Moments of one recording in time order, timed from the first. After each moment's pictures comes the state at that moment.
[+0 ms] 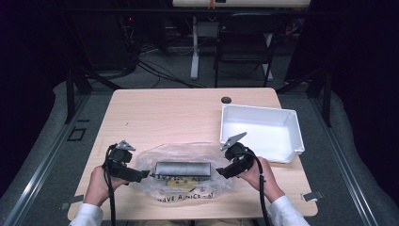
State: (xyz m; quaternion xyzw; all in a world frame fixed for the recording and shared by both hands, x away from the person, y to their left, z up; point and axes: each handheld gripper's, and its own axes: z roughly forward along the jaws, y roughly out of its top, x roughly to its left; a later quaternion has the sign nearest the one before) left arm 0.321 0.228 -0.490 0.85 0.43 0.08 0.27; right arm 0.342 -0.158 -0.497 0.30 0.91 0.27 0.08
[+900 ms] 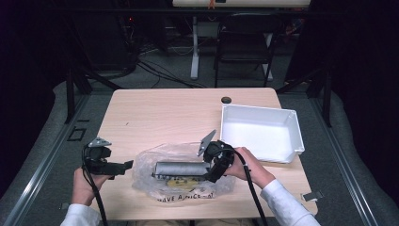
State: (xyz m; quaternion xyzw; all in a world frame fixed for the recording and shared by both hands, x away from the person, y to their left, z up) left arm 0.322 0.282 -0.492 0.78 0.51 0.14 0.33; right arm 0.346 -0.092 -0.472 0.12 0.97 0.21 0.06
